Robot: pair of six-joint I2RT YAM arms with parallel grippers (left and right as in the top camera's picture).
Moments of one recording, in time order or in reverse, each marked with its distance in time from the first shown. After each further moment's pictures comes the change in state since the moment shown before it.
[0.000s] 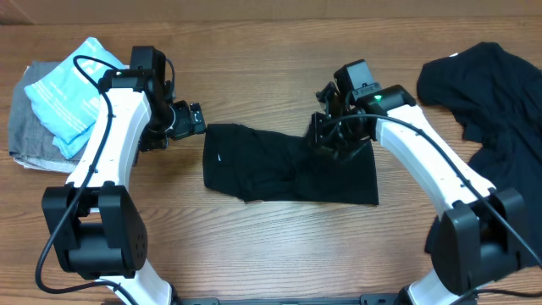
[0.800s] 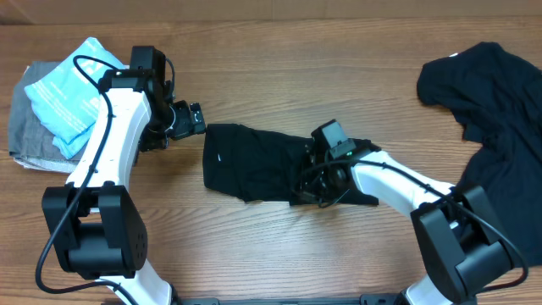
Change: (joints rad) left arm 0.000 0.000 0.000 0.000 0.000 0.000; right arm 0.149 0.003 -0.465 0.473 0.039 0.283
